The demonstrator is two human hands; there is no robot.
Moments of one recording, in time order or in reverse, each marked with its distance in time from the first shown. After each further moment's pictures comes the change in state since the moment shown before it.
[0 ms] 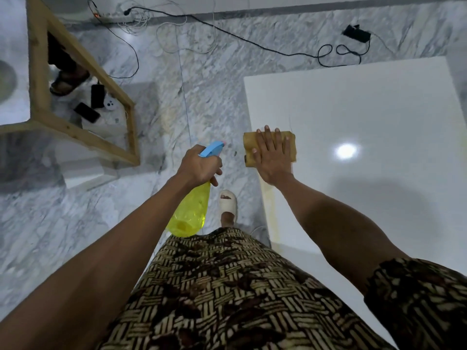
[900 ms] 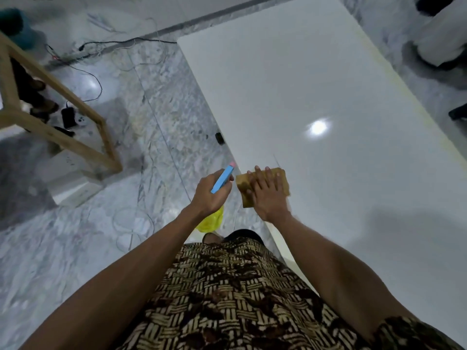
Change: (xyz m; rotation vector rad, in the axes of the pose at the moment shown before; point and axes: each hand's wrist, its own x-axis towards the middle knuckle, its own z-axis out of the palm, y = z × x) left_hand -0.232 -0.201 0.153 0.315 -0.164 0.502; right_hand -0.413 -0.014 0.073 0.002 0.048 0.127
